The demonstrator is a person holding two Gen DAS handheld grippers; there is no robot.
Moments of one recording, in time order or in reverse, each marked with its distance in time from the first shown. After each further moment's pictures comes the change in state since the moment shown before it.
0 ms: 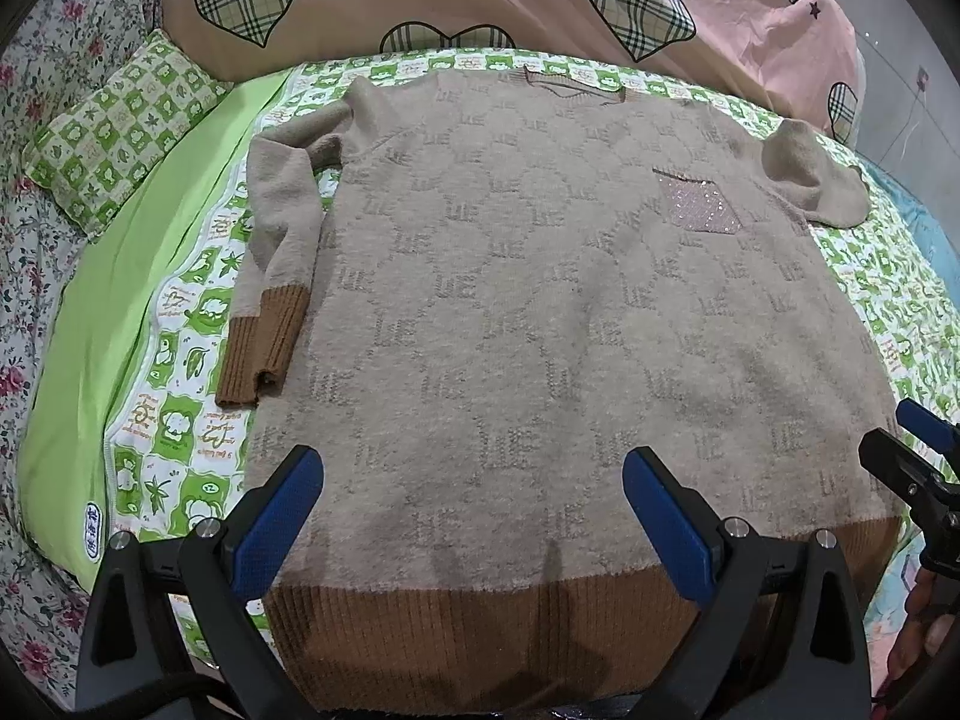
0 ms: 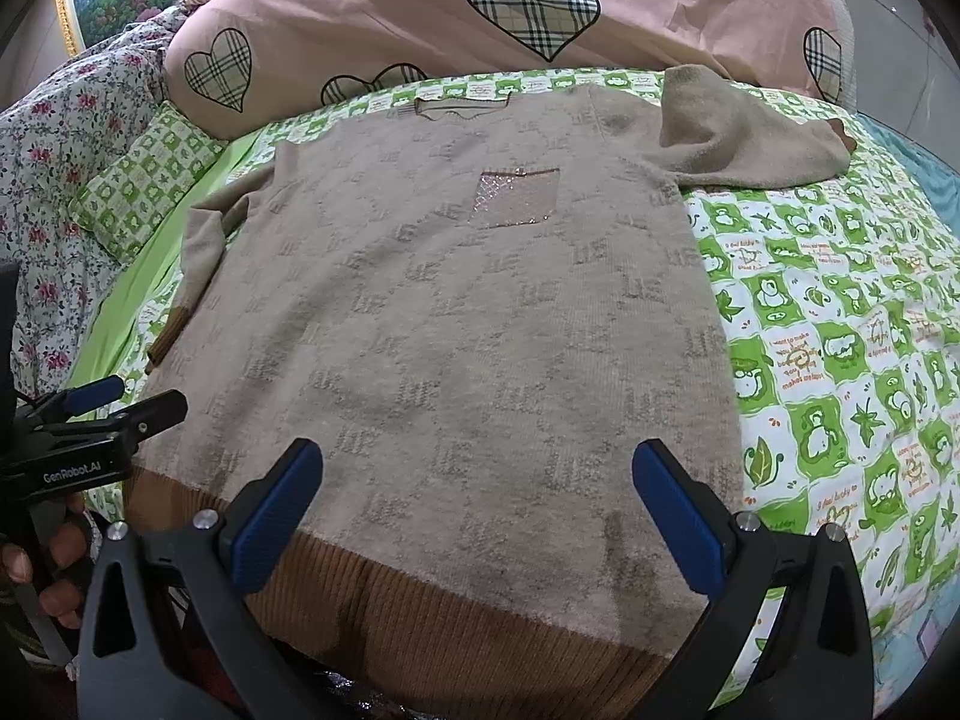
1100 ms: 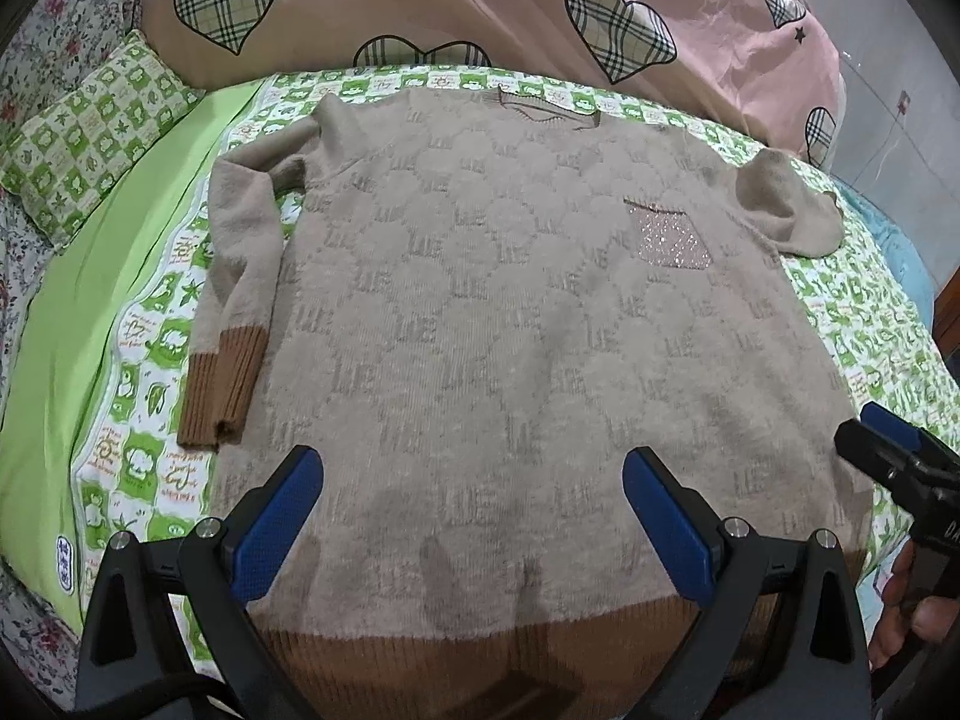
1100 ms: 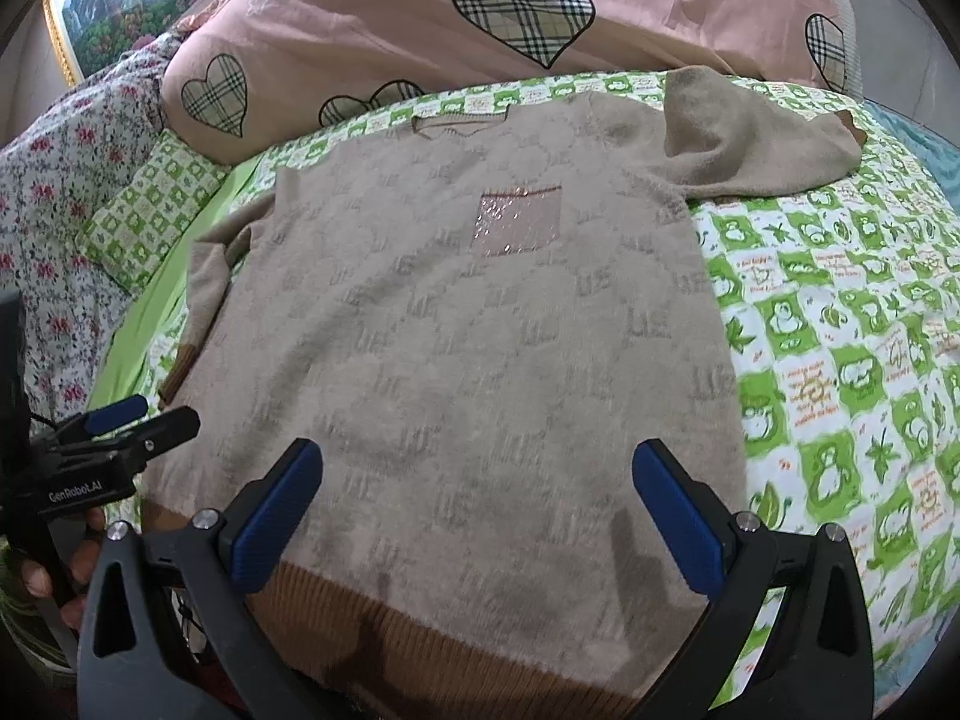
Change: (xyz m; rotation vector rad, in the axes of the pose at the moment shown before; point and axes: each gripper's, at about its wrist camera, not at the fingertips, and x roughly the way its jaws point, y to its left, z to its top) left arm 0.004 -0.002 0.026 0.033 -0.065 -0.033; right arm 0.006 -0.012 0.021 0.043 0.004 0.030
